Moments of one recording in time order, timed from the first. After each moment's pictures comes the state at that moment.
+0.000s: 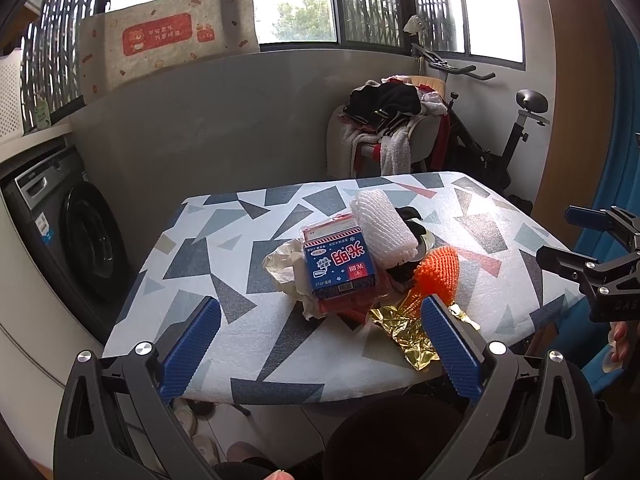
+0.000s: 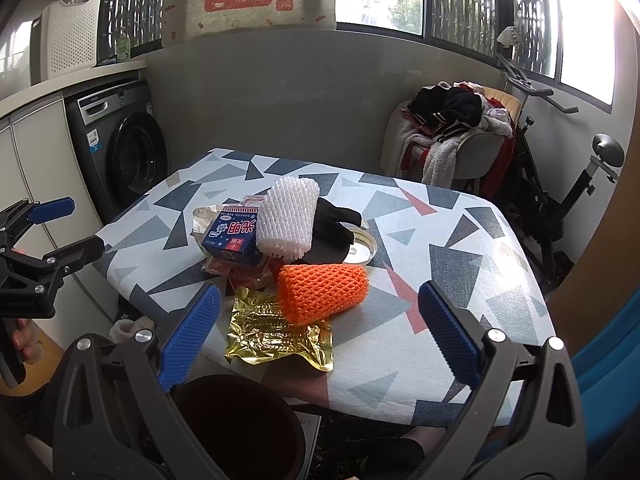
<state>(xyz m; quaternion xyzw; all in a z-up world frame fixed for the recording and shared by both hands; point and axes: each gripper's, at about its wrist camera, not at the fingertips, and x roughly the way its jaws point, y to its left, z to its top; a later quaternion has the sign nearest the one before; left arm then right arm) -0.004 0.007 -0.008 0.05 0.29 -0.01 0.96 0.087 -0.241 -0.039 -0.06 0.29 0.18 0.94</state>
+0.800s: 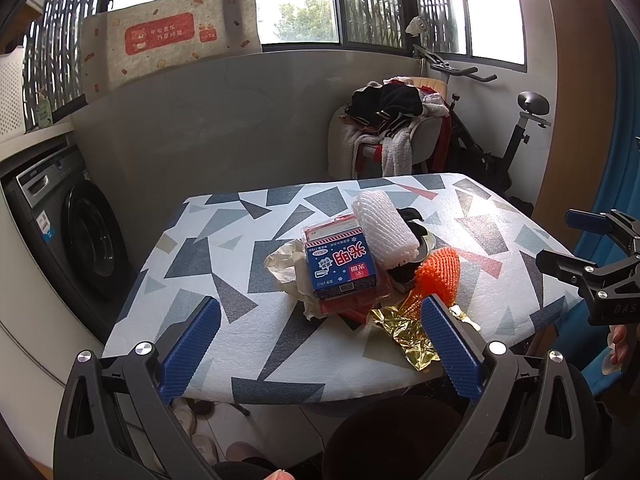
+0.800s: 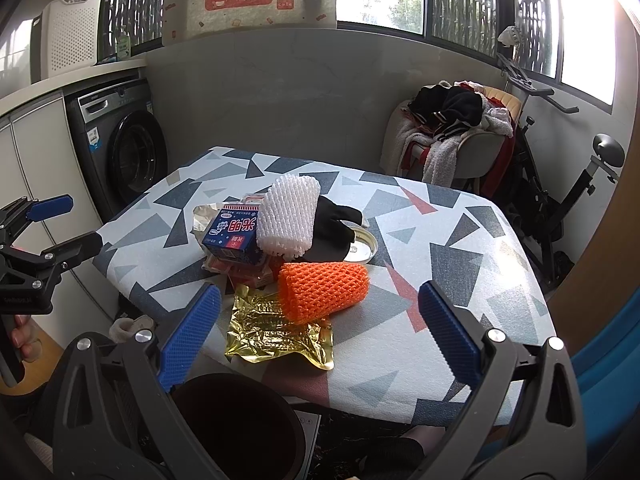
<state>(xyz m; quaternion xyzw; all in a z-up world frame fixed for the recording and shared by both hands) -0.003 0.008 -0.006 0.05 0.29 -0.01 0.96 0.087 -0.241 -0.040 -0.06 0.29 0.18 0.94</state>
